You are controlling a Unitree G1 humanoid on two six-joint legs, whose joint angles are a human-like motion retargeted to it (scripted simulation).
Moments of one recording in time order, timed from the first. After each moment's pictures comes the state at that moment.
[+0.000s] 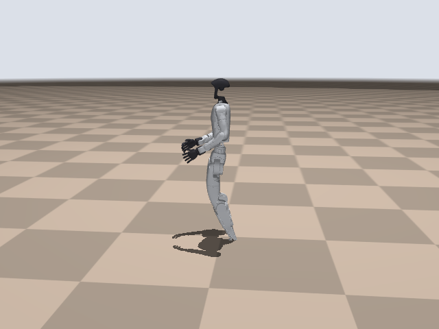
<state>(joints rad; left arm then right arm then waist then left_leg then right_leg) 0.13 0.26 -0.42 0.34 -0.23 -0.09 0.07 0.01 -0.44 0.50 0.20 0.00 -0.12 -0.07 -0.06 0.07 0.21 0.29 -0.07 0.00 0.28 -0.52 0.08 0.30 0.05 0.03 0.19 -0.38 0.02</state>
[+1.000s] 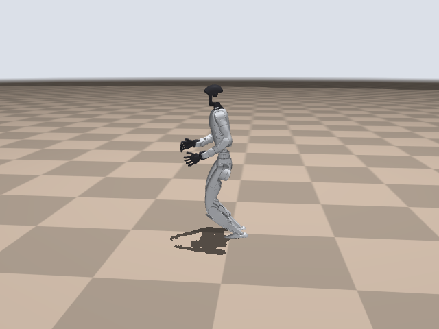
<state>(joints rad) 0.12 0.33 -0.40 0.15 -0.34 -0.18 0.05 -0.06 -0.47 0.50 -0.03 0.03 -0.22 -0.10 0.04 0.03 0.13 -0.33 -0.11 0.05 1.11 -0.87 0.14 -0.29 -0.03 -0.05 1.06 -0.87 0.02</state>
